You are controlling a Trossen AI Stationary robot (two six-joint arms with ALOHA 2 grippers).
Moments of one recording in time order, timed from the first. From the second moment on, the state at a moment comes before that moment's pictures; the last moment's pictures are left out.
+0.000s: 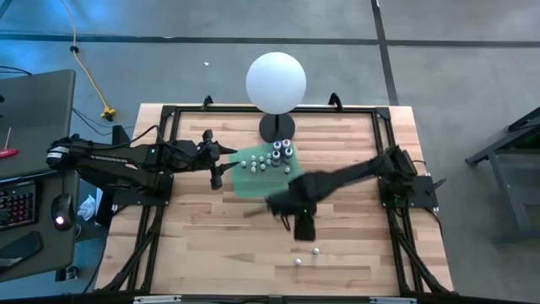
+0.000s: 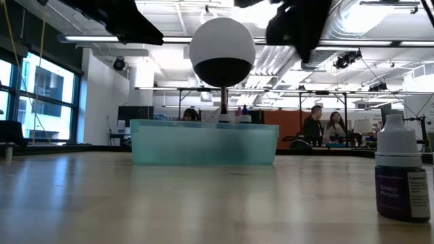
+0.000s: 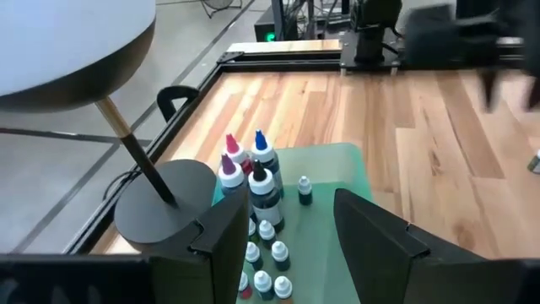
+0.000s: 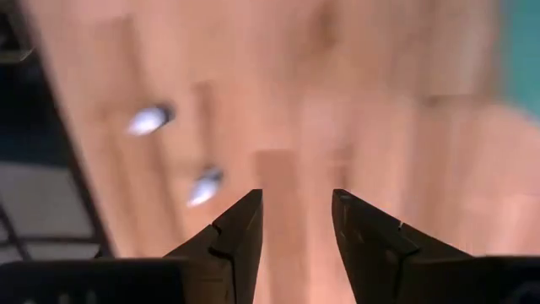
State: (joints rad) left arm -0.03 0.88 0.67 -0.12 -0.32 0.04; right arm 0.24 1.99 1.86 -1.38 -0.15 0.34
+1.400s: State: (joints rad) left arm -0.03 0.98 0.67 0.05 -0.23 -0.01; right arm 0.56 1.98 1.38 -0.92 -0.19 0.50
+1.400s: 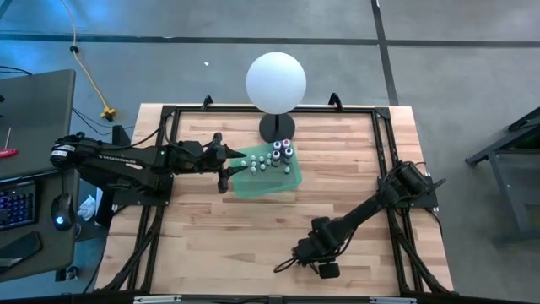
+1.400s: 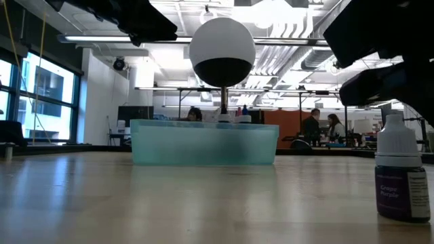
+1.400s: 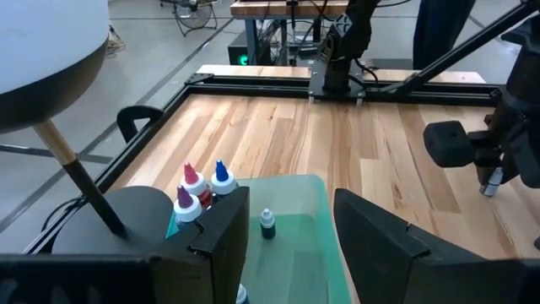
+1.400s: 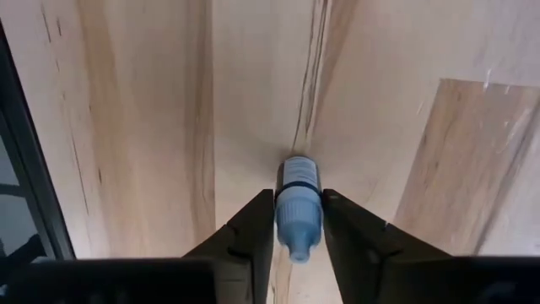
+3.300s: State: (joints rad) left arm -0.03 0.86 0.67 -0.19 -0.34 0.11; right arm -0.16 2.07 1.72 -1.17 -0.10 0.06
